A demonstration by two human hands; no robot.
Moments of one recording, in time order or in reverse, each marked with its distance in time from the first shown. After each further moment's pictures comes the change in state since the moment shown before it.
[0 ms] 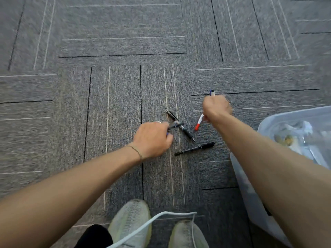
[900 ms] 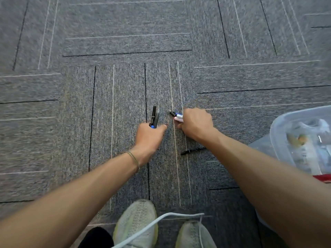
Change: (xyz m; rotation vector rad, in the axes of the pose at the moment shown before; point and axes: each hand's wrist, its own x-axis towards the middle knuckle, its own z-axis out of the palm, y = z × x) left_hand -0.016 -0.007 -0.002 -1.089 0.095 -0.684; right_hand -0.036 0.007 0.055 -0.706 -0.148 -0.635
